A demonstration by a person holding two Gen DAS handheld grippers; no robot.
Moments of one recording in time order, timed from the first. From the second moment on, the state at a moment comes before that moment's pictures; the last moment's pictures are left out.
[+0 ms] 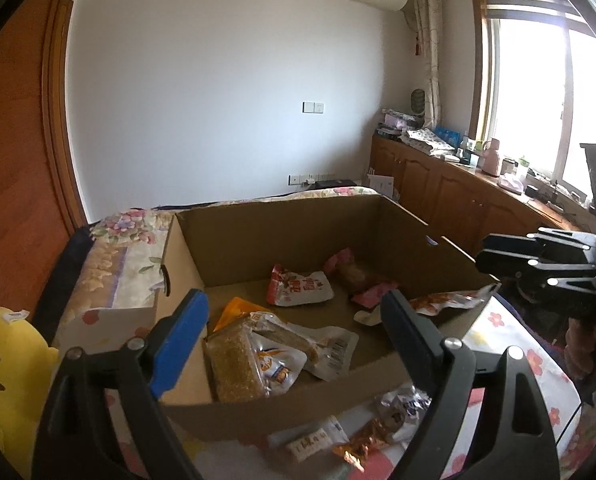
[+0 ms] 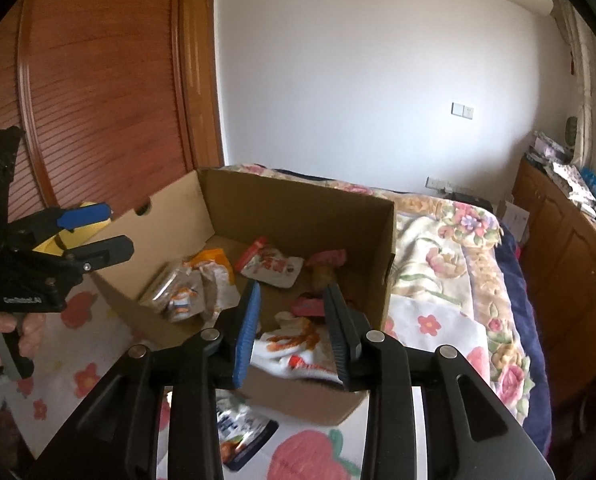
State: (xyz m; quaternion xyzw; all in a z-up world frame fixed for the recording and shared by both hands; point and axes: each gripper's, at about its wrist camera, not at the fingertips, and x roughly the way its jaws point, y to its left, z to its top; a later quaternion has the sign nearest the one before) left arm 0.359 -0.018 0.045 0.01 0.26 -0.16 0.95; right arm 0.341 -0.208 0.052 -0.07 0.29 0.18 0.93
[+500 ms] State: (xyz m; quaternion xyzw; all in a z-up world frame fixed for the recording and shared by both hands) left arm 0.289 -0.012 0.032 0.04 0.27 -0.16 0.95; right arm 0.260 -0.226 0.041 -0.07 0.31 0.18 0.93
